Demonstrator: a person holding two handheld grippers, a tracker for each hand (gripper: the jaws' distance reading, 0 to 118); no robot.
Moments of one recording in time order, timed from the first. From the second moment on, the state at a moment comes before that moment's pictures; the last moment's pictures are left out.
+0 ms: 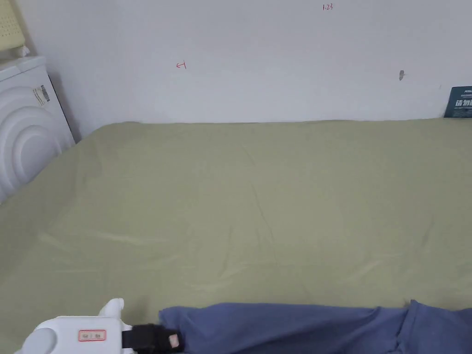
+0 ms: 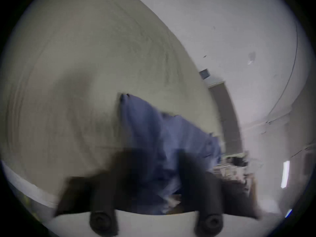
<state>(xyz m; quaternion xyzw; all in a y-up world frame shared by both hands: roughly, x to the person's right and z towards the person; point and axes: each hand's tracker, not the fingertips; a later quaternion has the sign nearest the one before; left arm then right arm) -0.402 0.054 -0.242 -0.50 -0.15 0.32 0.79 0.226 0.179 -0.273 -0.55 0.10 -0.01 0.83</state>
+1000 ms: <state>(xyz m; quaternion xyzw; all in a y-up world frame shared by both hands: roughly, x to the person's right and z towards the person) -0.163 0.080 -0.309 -0.53 -0.29 0.31 0.74 0.276 0.183 -0.272 -0.52 0.10 -0.06 0.85</state>
